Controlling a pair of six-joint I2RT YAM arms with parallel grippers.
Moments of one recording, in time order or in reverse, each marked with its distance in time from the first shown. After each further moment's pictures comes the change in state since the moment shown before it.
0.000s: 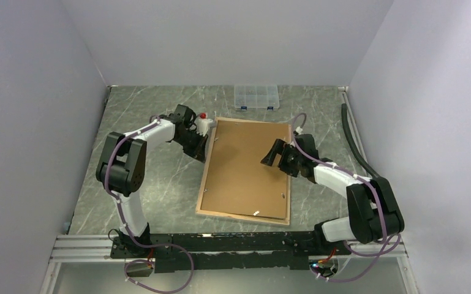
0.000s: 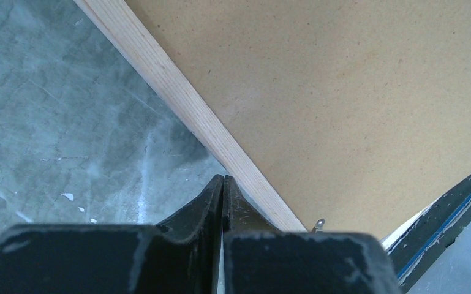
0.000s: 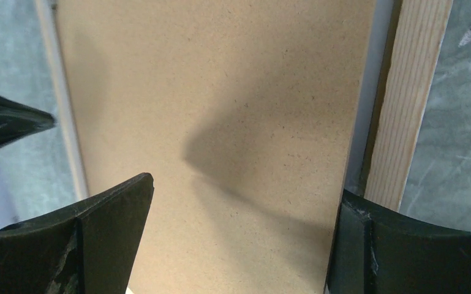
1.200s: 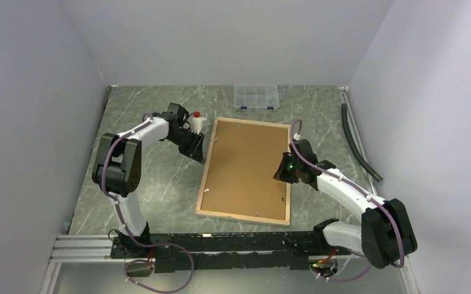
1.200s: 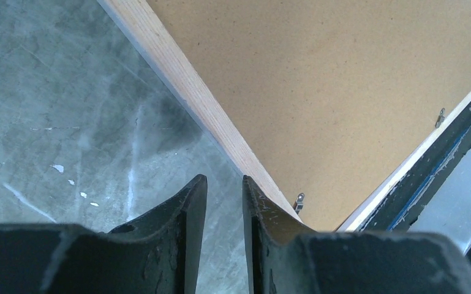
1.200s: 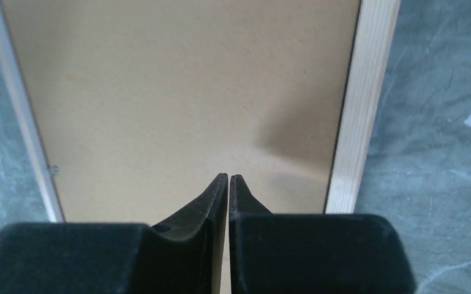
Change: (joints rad) left arm 0.061 -0.020 0.010 -0.077 0.096 0.013; right arm 0.136 -0.190 0.078 -0.403 0.206 -0.031
